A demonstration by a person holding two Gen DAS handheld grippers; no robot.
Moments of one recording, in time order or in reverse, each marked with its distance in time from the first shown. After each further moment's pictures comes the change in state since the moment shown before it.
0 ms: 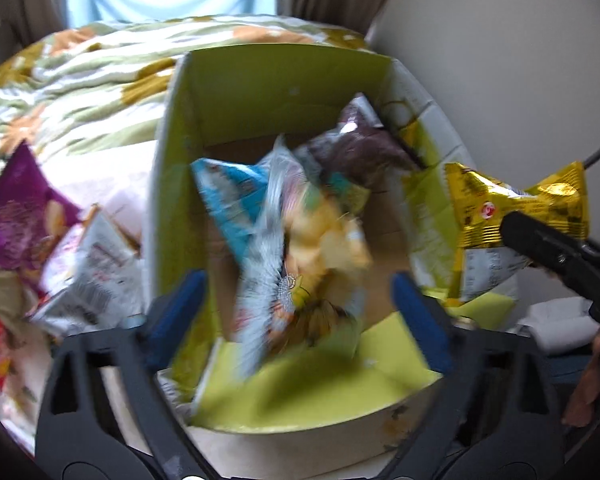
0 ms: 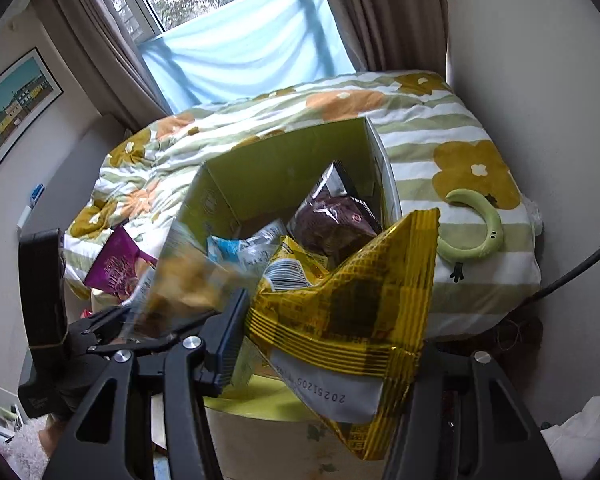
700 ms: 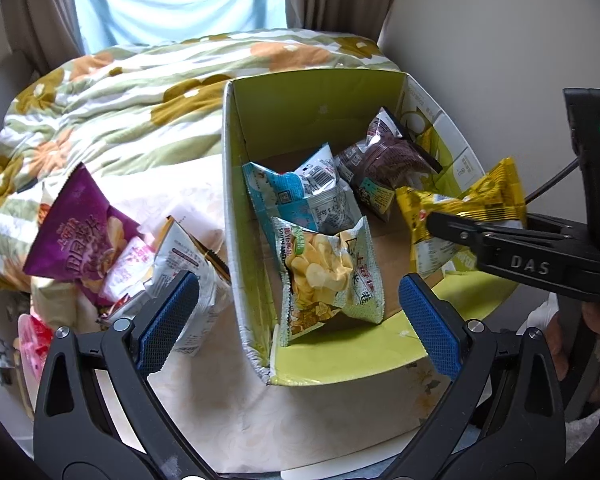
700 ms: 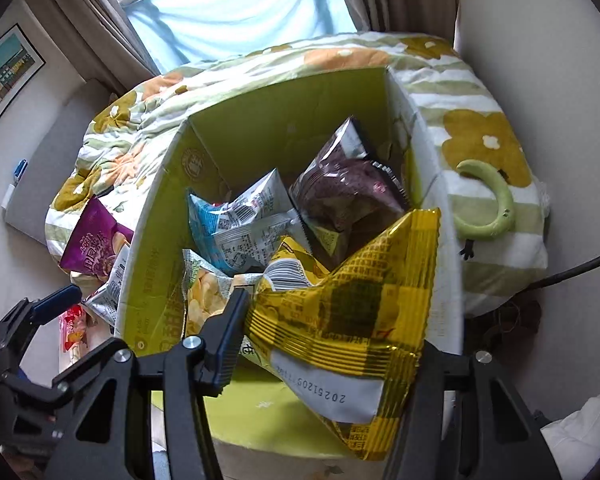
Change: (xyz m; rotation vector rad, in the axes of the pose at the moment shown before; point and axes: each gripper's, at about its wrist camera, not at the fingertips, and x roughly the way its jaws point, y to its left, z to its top) left arm -0.045 0.017 -0.002 0.071 -0.023 0.086; right arm 0.058 0.013 0.010 0.007 0.151 -0.018
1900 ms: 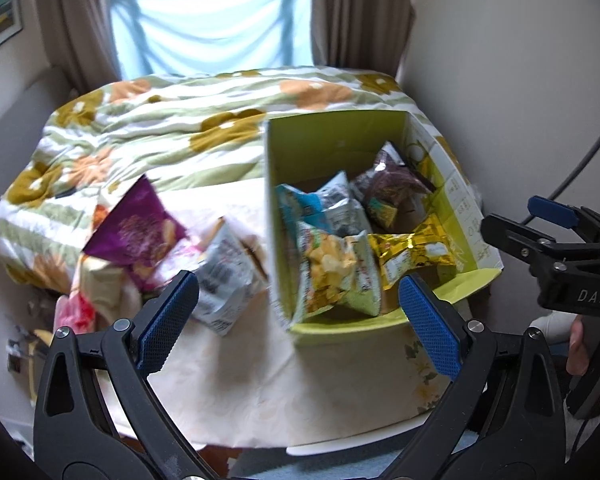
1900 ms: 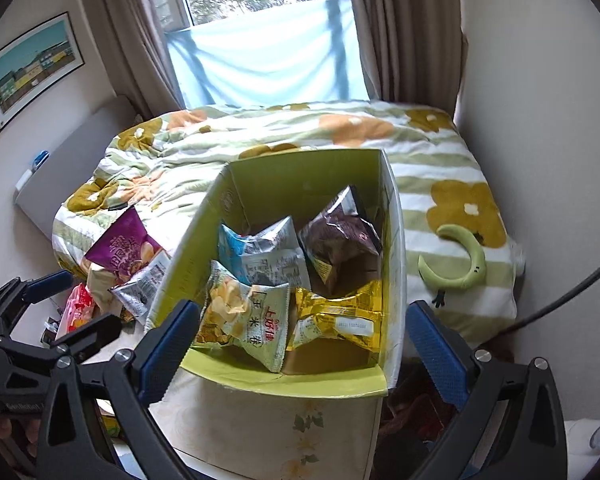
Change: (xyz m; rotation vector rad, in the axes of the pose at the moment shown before) left arm -0.079 -0.004 -0.031 -0.050 -0.139 0.105; right arm -0.095 0.023 -0.038 -0.156 -0.244 -0.041
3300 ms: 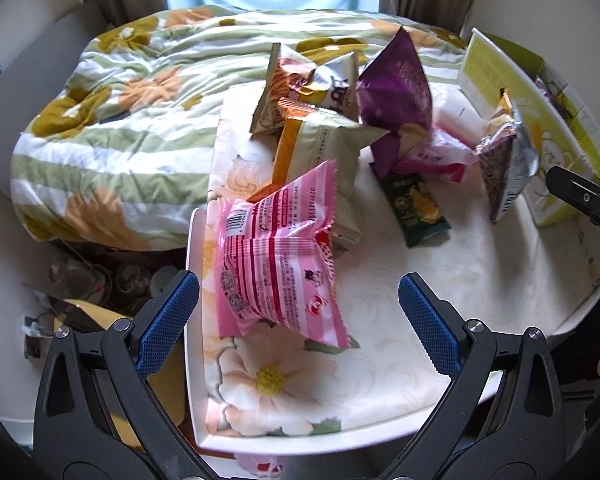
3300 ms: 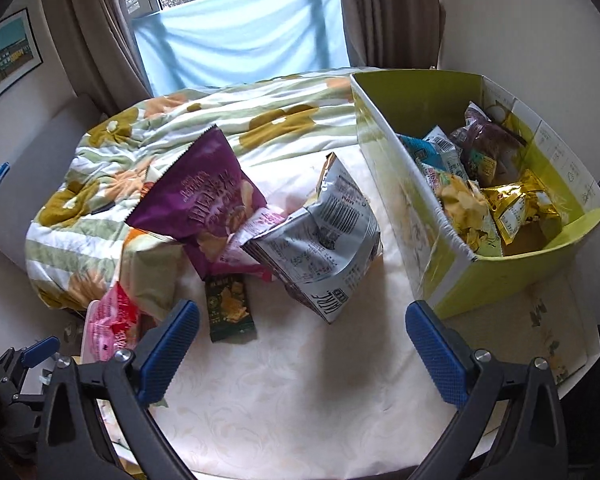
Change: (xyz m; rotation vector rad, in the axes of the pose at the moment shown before) left arm 0.076 0.319 -0.126 -0.010 0.143 0.062; right arm 0.127 0.270 -0.072 0.192 0.036 -0.198
